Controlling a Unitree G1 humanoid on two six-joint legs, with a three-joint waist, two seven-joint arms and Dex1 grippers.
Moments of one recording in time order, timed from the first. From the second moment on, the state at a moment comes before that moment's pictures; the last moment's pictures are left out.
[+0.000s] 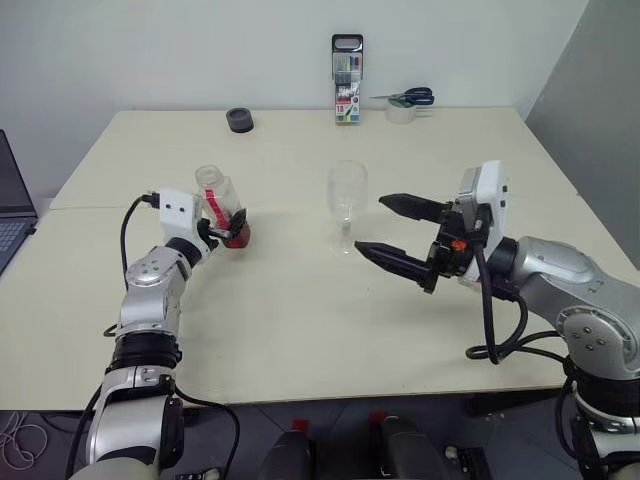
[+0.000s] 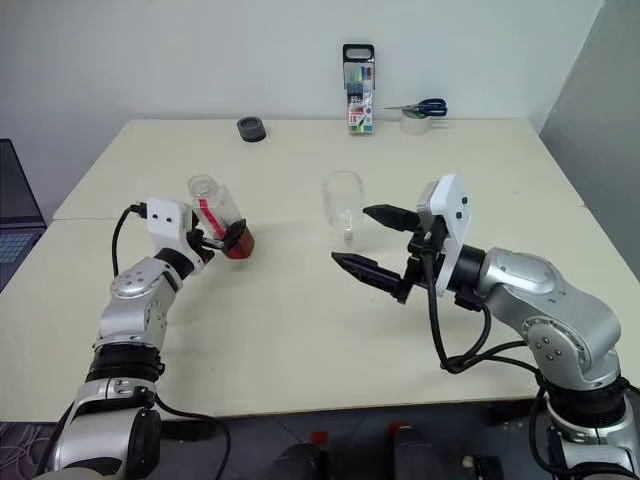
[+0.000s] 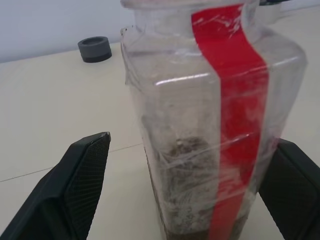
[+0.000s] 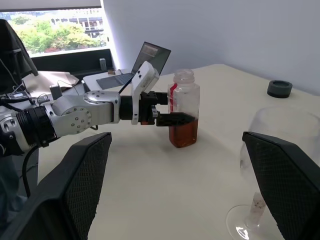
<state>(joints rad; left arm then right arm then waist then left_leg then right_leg) -0.58 0.49 0.20 0.53 -0.21 0.06 -0.47 -0.50 -0.59 -0.02 -0.60 0.84 0.80 0.54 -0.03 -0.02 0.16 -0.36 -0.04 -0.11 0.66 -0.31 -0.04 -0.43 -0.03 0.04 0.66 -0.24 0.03</state>
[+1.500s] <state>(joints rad) -0.89 0.56 -0.01 0.60 0.00 -0.10 -0.65 -0.48 -0.49 0.01 -0.59 0.57 0.61 0.45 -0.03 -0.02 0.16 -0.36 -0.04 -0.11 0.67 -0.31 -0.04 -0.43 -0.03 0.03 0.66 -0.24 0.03</state>
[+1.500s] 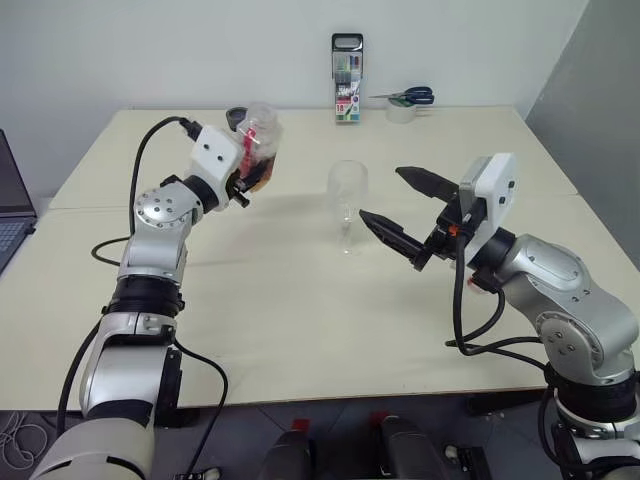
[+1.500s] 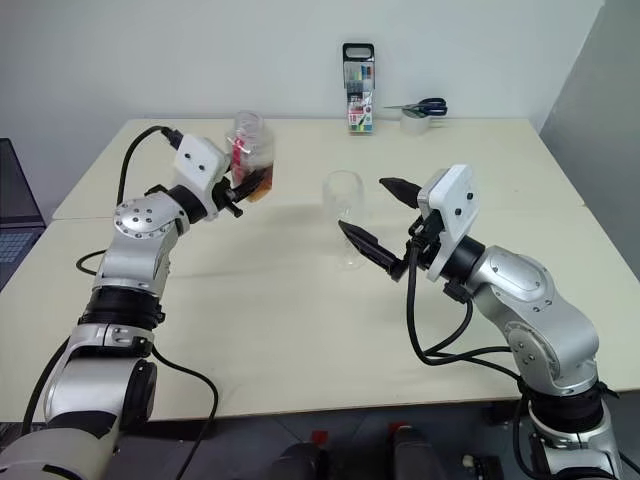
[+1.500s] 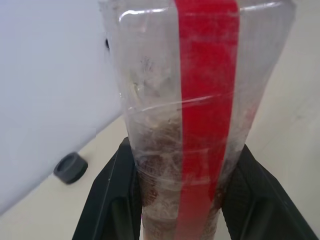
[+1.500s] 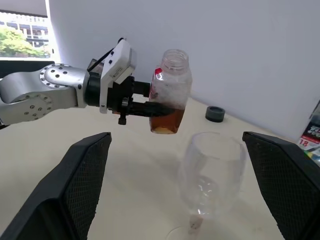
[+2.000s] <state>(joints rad) -1.10 0.60 -0.20 0.88 0.27 -0.50 -0.64 -0.36 -0.42 0.02 -0.52 0.41 0.42 0.45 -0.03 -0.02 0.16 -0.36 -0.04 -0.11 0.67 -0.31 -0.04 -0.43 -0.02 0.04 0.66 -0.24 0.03</state>
